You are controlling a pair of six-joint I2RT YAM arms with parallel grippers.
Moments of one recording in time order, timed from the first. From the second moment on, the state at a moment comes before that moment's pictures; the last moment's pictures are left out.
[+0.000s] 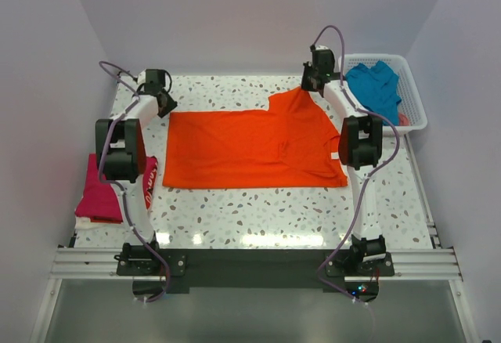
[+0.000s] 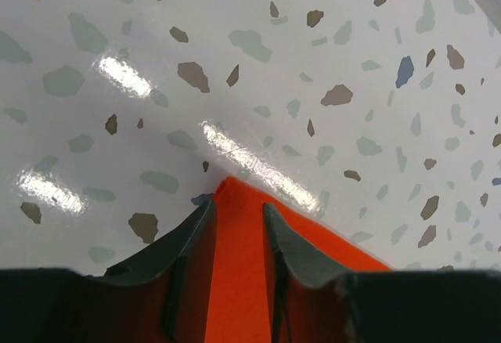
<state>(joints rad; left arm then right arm) 0.01 2.14 1.60 -0.30 -0.19 -0.63 0.16 2.51 2.25 -0.40 0.03 0.24</state>
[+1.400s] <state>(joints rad) -0.01 2.25 1.66 -0.27 -0.19 -0.81 0.14 2.45 2.19 -0.38 0.01 0.27</state>
